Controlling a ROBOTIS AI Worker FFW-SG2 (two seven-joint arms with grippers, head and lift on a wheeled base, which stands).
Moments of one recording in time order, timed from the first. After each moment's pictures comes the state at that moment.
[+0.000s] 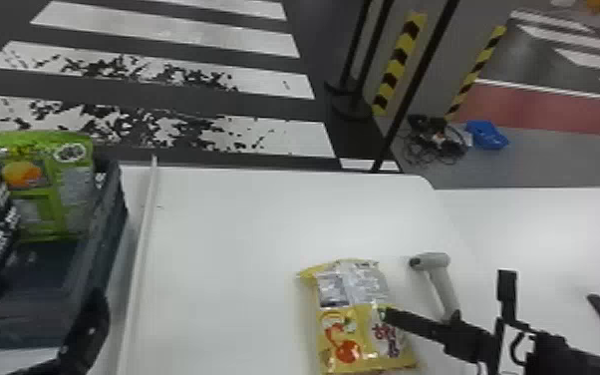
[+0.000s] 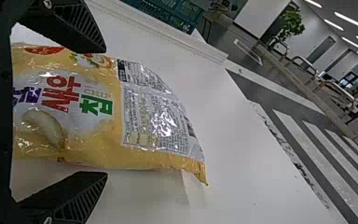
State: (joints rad) left arm 0.77 0.25 -0.07 -2.22 0.23 -0.15 -0.09; right arm 0.22 -0.37 -0.43 -1.56 -0.45 0.91 0.97
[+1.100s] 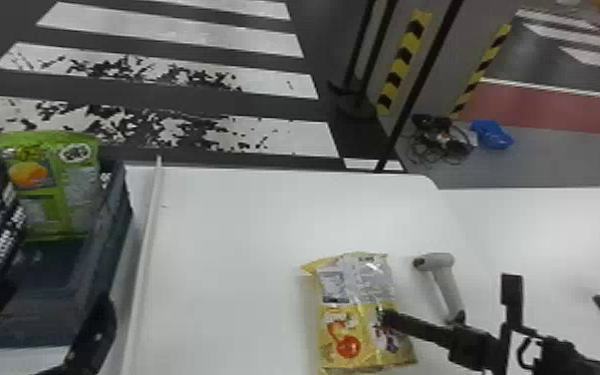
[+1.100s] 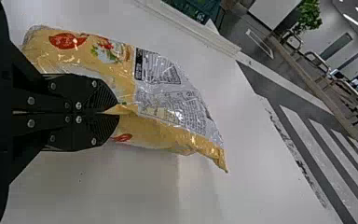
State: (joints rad) left arm 0.79 0.25 -0.07 -2.22 0.22 -0.16 -0.10; right arm 0.28 -0.37 -0.42 -1.64 -0.43 0.86 0.92
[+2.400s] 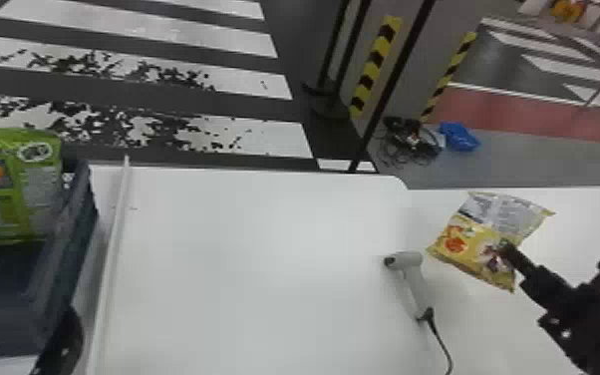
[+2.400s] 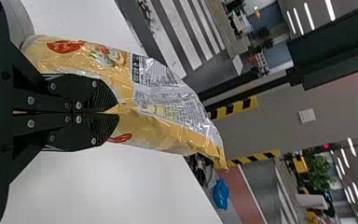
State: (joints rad) left arm 0.76 0.26 -0.09 -2.15 0.22 -0.17 -0.10; right arm 0.17 -0.38 -0.73 -1.51 -0.62 0.49 0.23
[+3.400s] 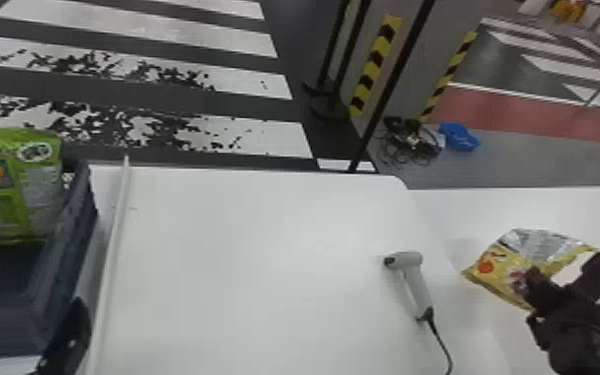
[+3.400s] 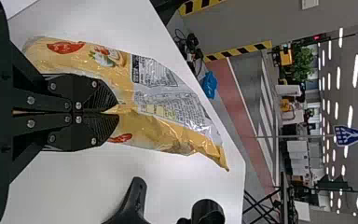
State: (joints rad) left arm 0.74 0.27 -0.10 -2.17 0.22 -0.17 -0.10; right arm 0.05 -0.43 -0.60 -1.23 -0.58 0.29 -0.20
